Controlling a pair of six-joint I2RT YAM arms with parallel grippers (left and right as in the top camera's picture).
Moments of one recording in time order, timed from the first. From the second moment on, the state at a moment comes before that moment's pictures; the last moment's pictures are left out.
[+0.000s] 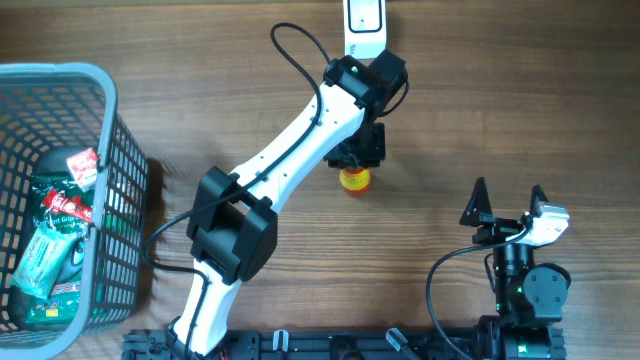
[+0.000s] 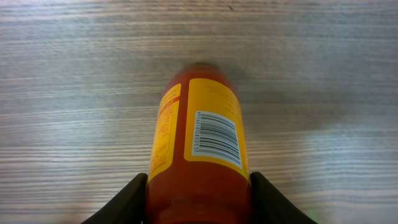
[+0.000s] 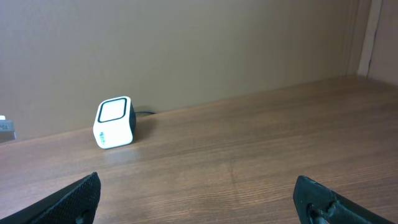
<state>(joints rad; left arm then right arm) -0.70 2.18 2.02 -1.41 0.10 -0.66 -0.03 0.03 0.01 0.01 0.05 0.18</state>
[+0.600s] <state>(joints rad) -0.68 2.18 2.02 -1.42 0.17 -0.65 -0.03 0.03 0.01 0.01 0.05 0.18</state>
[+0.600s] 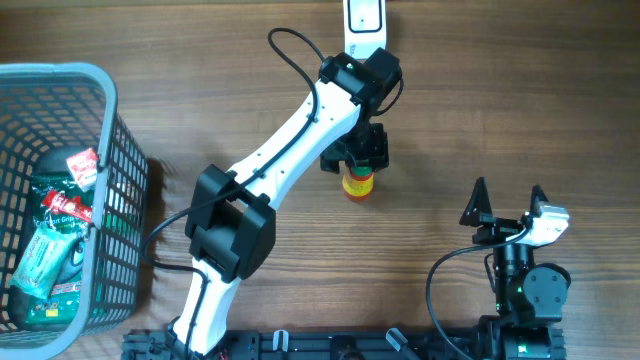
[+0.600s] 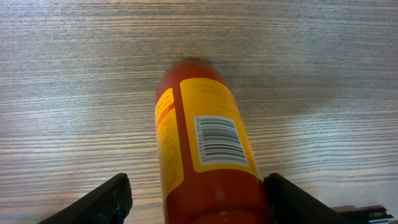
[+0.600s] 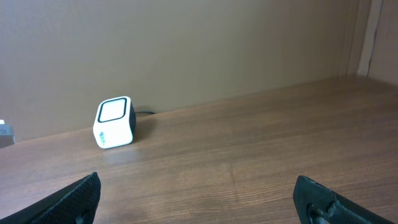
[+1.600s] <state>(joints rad) -0.68 1.94 2.02 -1.43 0.03 -0.65 -0.03 0.03 0.01 0.01 0.05 0.18</state>
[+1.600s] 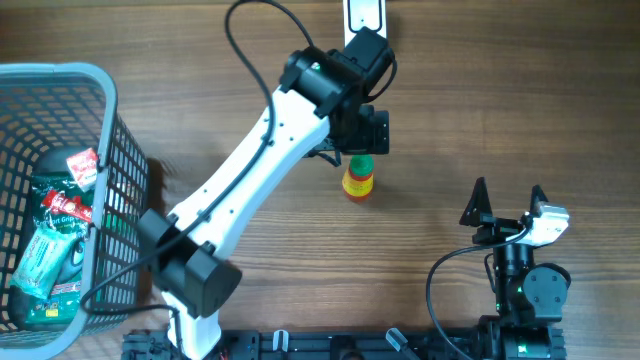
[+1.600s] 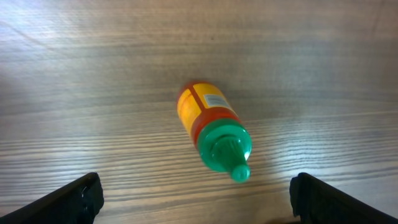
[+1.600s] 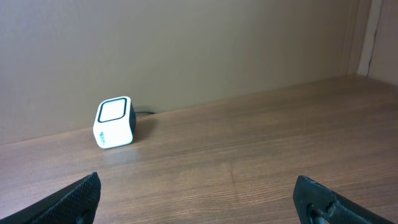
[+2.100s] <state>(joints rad) -0.49 1.52 2.02 -1.43 -0.22 -0.65 -0.03 0.03 0.01 0.01 0.05 0.18</state>
